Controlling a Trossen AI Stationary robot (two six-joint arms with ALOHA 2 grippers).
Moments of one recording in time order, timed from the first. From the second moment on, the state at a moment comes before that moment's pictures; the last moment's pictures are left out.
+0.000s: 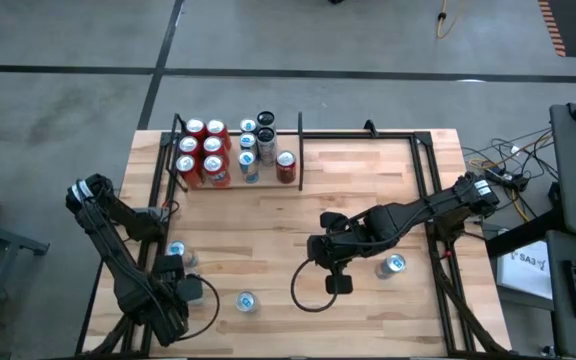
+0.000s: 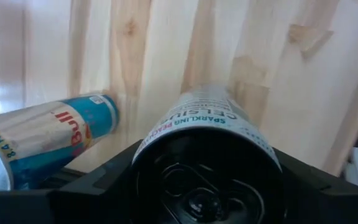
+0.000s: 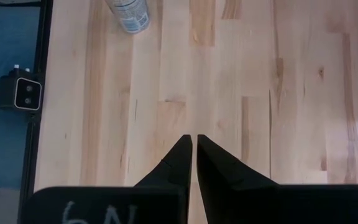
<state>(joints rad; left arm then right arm) -0.98 1.55 1.25 -1.29 -0.13 -1.18 0.35 1.75 1.76 -1.08 0.07 0.29</state>
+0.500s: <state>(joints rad) -0.87 1.55 1.57 -1.57 -0.29 -1.10 0.36 1.75 1.63 -0.81 0.23 0.12</state>
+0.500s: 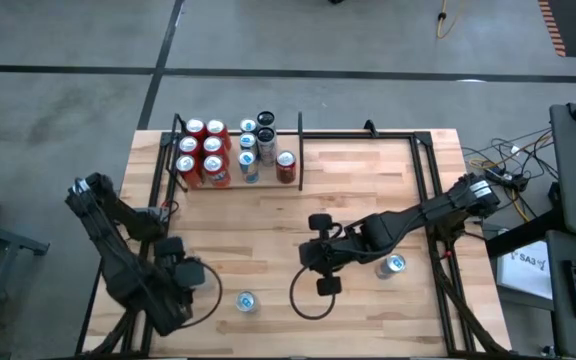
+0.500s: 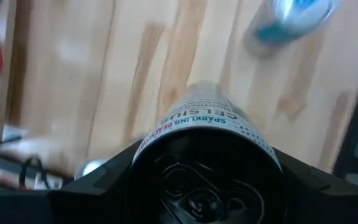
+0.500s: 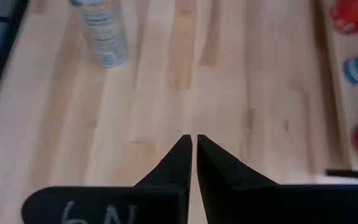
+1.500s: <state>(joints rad) 0.03 1.55 1.72 -1.28 -0.36 -0.01 0.34 1.63 1.50 -0.87 0.24 0.03</state>
